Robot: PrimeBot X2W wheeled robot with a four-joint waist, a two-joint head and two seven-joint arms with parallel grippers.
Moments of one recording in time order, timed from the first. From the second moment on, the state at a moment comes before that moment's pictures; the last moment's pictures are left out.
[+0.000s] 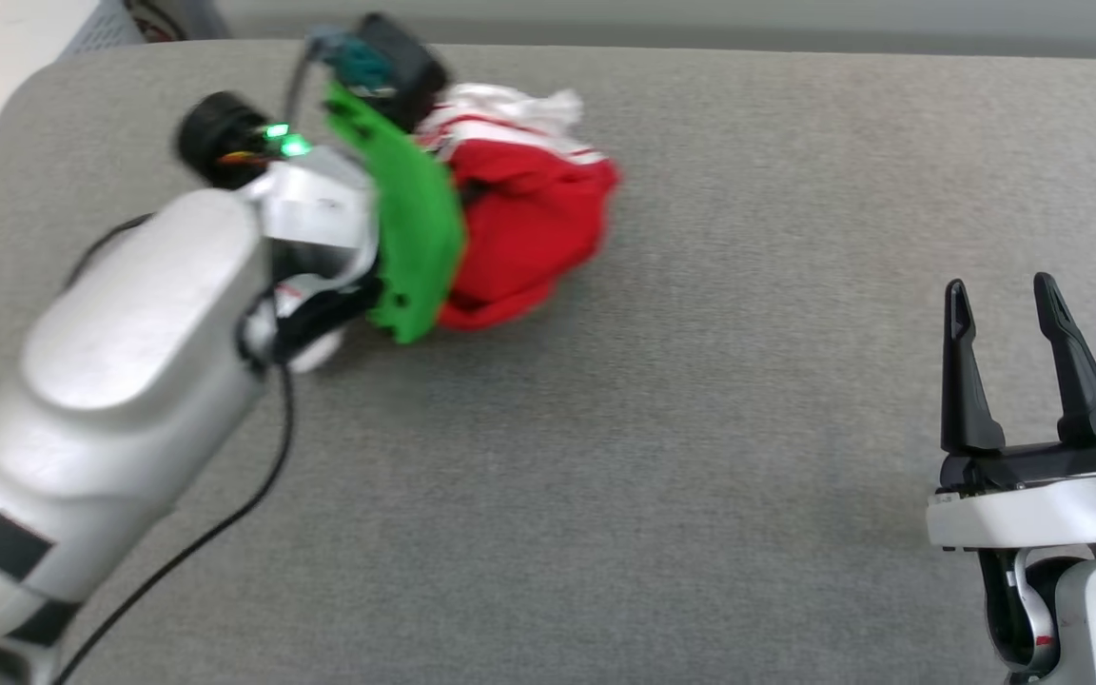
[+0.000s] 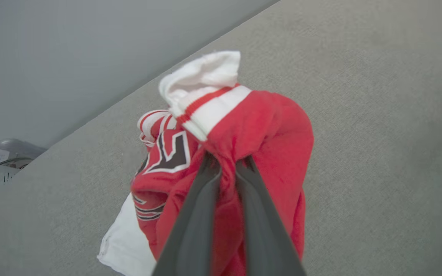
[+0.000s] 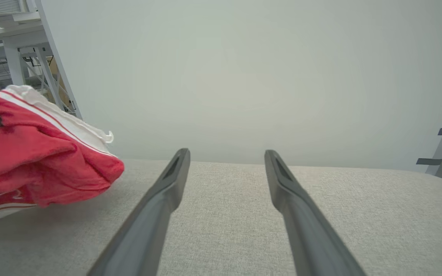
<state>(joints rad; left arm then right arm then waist) -1.04 0.54 -0.89 0.20 -0.89 -0.13 0.55 -0.11 -0.05 -0.05 -0.11 0.12 0.13 -0.26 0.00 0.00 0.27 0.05</state>
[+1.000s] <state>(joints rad) -1.00 0.12 -1.28 0.49 -0.86 -0.13 0.27 -0.15 -0.05 -0.09 -0.11 0.16 0.13 -0.26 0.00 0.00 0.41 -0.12</state>
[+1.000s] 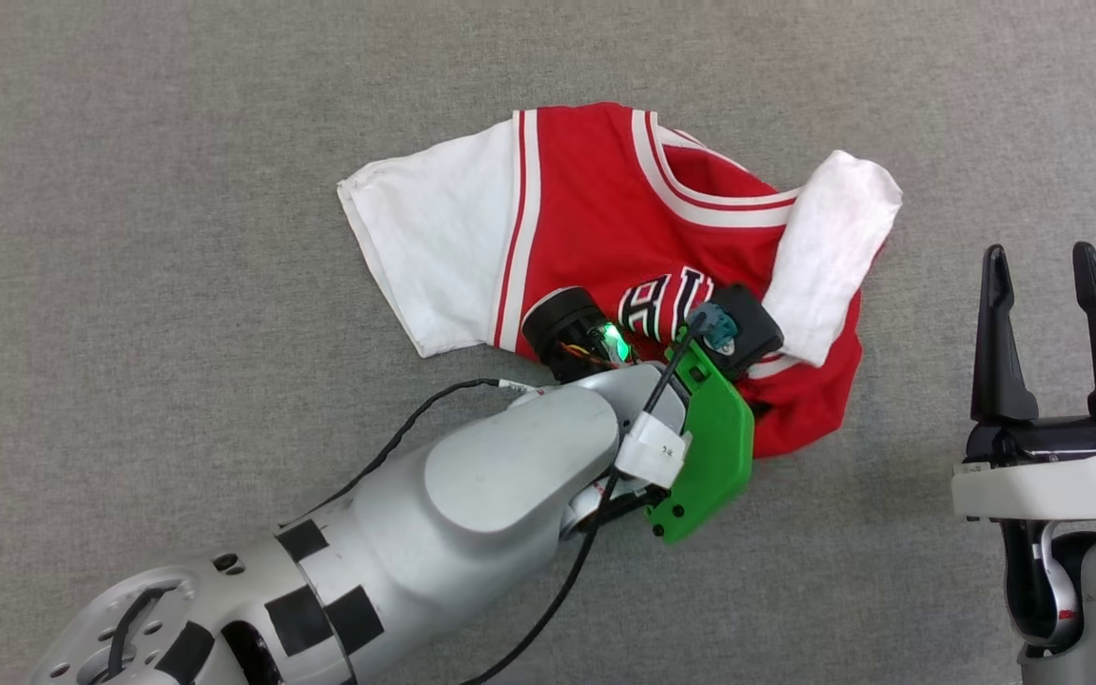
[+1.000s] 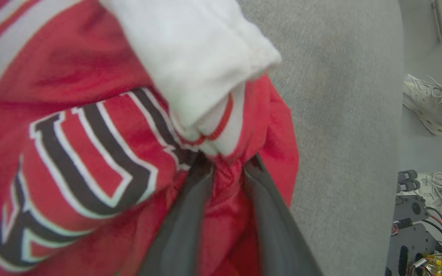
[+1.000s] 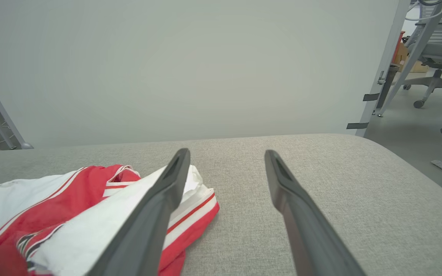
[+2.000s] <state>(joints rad) -0.55 0.45 -0.71 0.24 -0.70 0.28 -0.26 0.02 -0.05 -0.11 -0.08 0.15 0.13 -0.26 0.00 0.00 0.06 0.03</state>
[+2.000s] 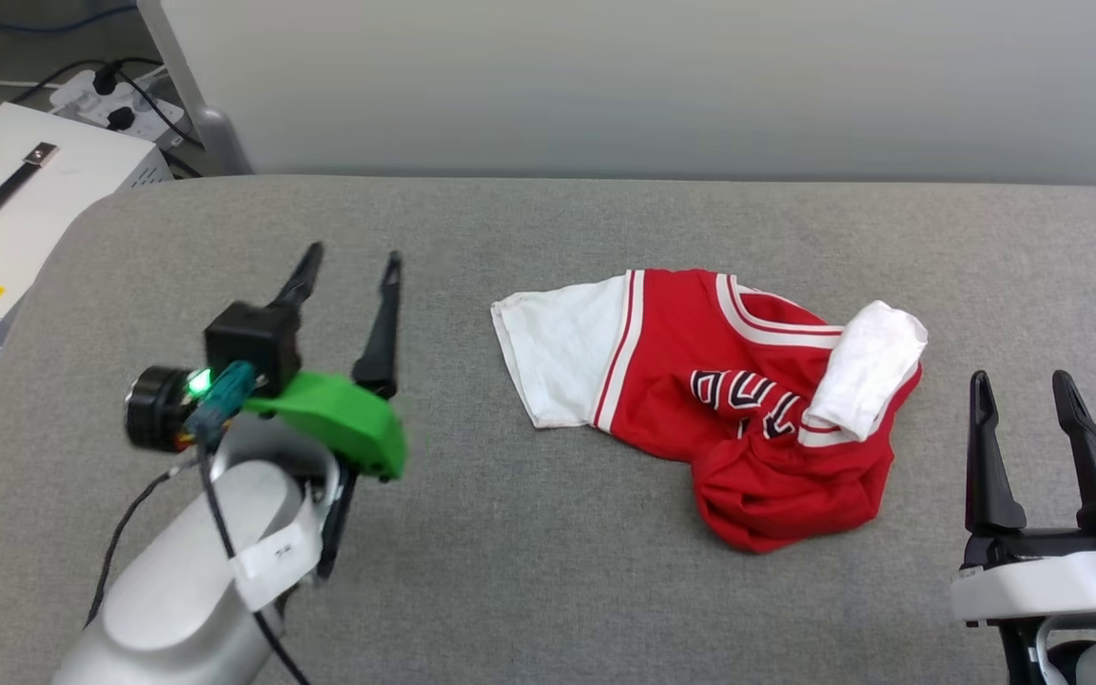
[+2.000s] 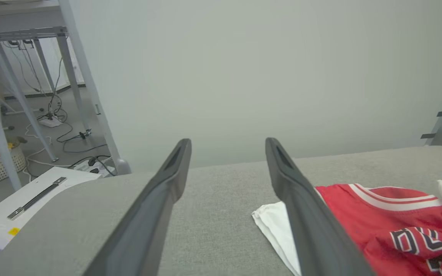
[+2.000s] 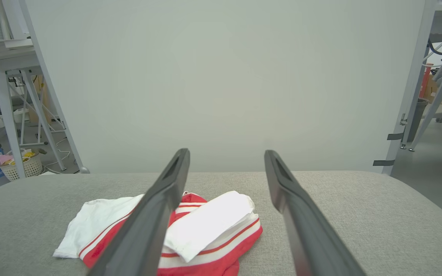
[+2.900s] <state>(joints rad) 0.06 0.20 -0.17 0.14 -0.31 0.09 -0.26 0.15 -0.05 -0.05 0.02 0.15 0.13 -0.26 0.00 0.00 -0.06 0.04</state>
